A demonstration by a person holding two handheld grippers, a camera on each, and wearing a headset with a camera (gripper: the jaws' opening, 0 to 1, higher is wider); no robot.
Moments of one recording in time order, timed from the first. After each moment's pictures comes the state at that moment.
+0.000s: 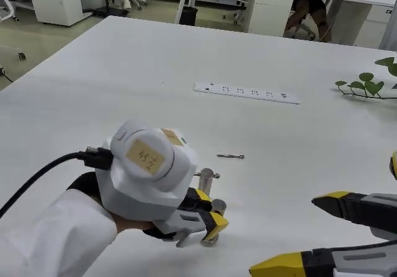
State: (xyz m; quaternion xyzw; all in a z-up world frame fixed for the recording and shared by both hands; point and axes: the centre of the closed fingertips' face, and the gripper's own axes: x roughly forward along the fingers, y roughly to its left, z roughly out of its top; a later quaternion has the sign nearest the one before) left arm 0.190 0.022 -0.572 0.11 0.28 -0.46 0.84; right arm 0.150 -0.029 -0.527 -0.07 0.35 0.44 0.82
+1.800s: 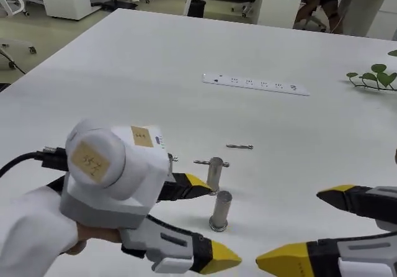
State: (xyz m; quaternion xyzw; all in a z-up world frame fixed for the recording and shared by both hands) left arm 0.144 0.039 -0.555 0.10 0.24 -0.53 0.81; right arm 0.146 -0.026 -0.532 -0.07 0.36 0.44 0.82
